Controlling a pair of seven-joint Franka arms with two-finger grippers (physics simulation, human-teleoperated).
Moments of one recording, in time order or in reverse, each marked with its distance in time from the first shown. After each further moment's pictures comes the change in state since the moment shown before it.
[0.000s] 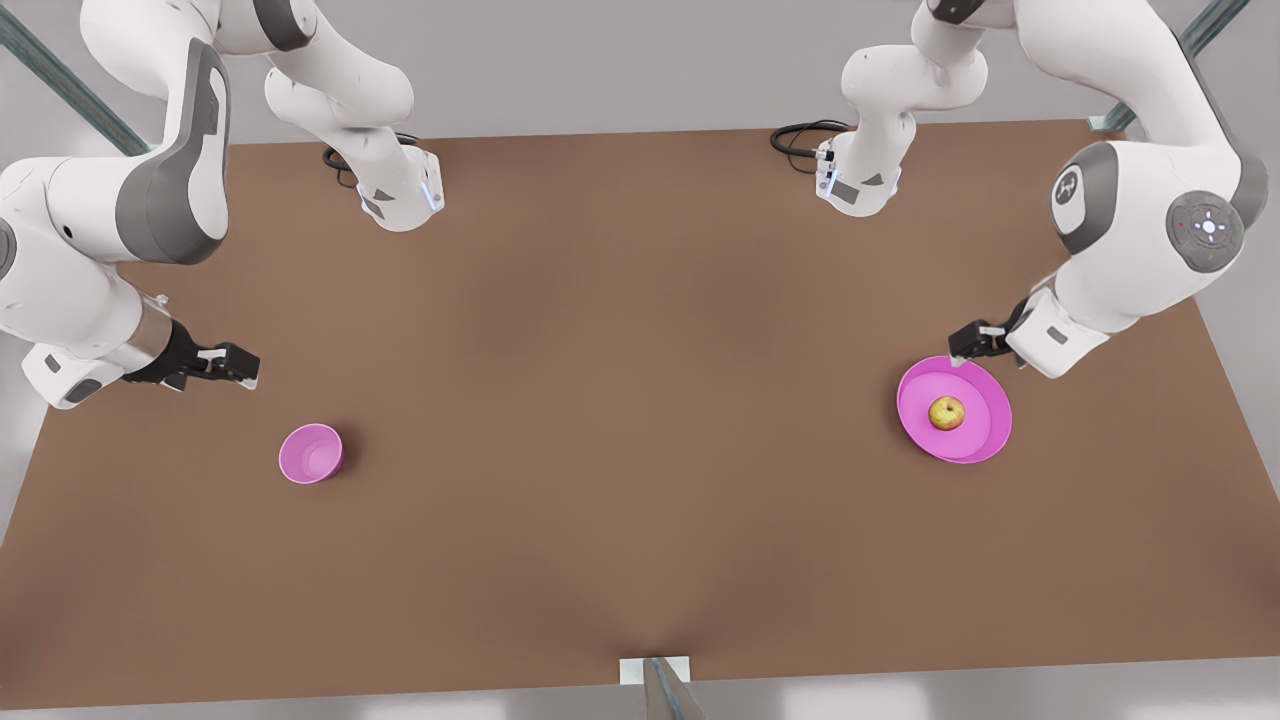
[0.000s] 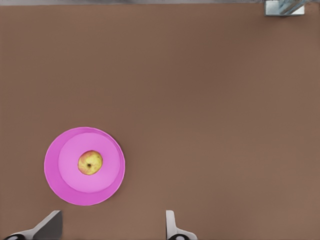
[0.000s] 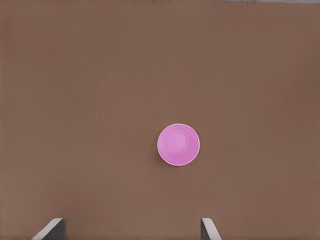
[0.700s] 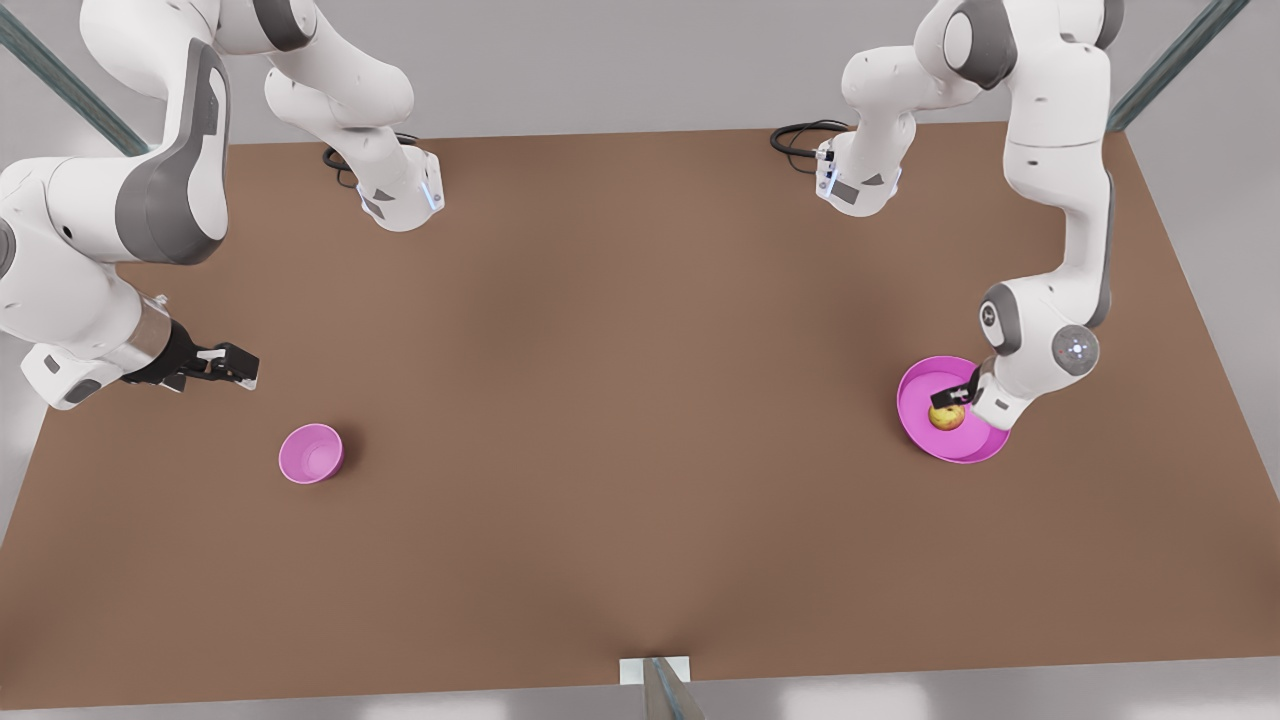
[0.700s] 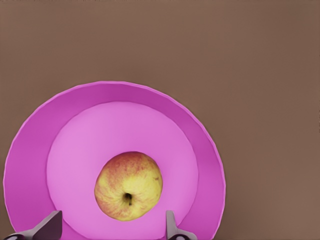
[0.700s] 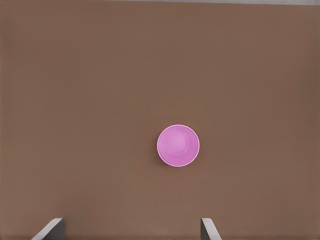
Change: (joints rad) left arm 0.072 0.186 0.155 -0.692 -0.007 0.797 0.034; right arm -0.001 0.000 0.000 0.000 0.000 0.003 -0.006
